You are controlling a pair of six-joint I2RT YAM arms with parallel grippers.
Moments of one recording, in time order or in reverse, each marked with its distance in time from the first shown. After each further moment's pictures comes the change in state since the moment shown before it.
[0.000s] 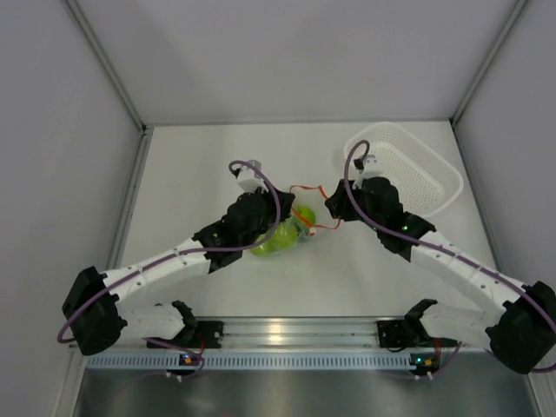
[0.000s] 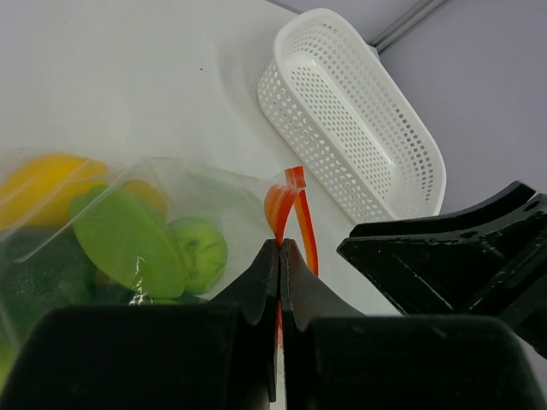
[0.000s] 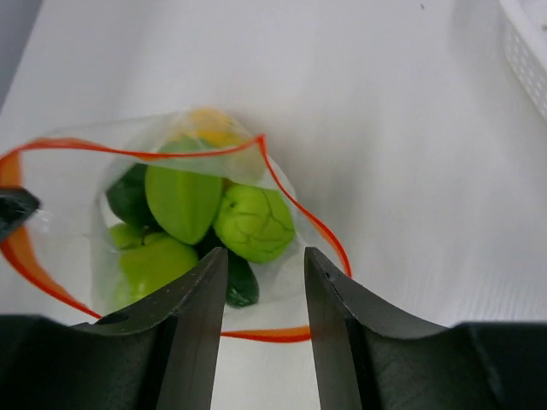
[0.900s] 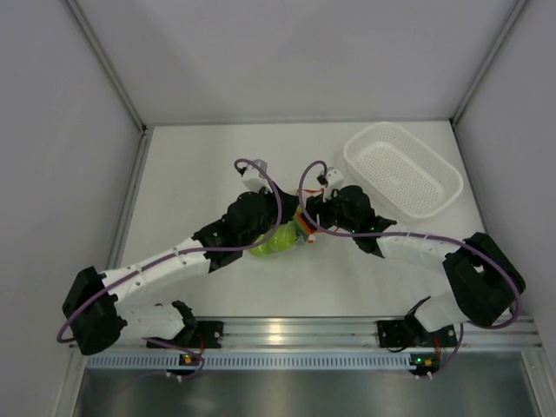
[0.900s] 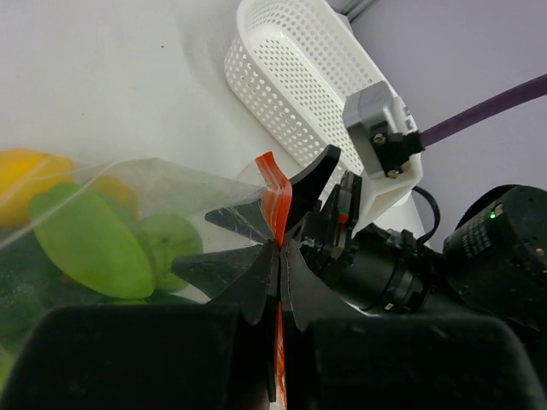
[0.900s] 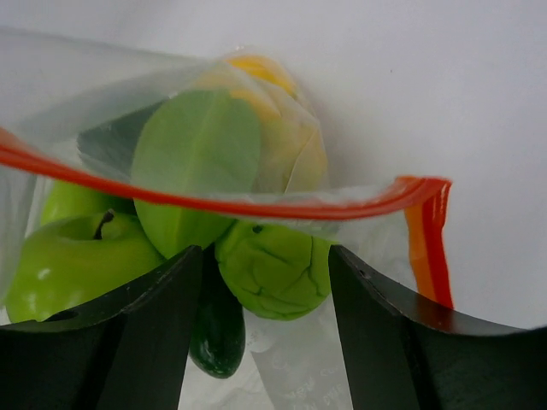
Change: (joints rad) left arm -0.007 0.000 0.020 -0.011 0.101 0.005; right arm 0.034 0.313 -0.076 0.466 -0.259 -0.238
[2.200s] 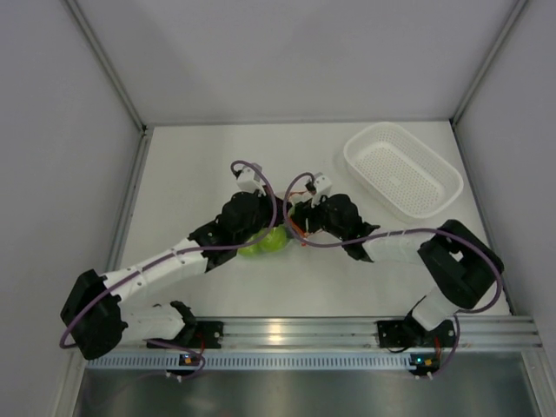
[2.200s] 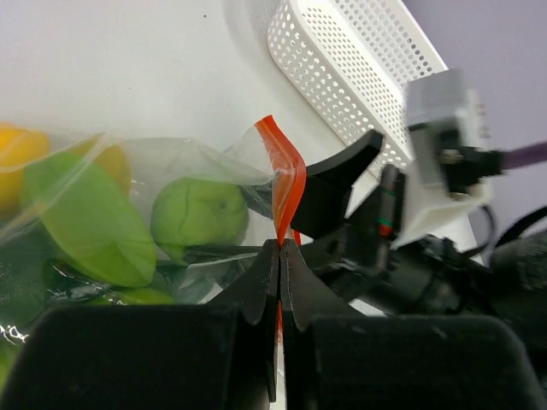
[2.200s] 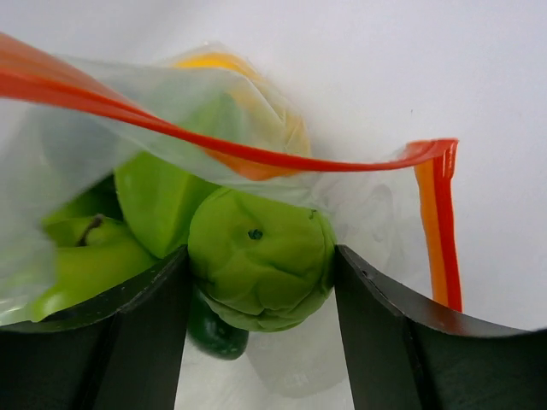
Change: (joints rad) left arm 0.089 -0.014 -0.073 -0.019 0.097 0.037; right arm 0.075 0.173 -0.037 0.272 0.086 -0.043
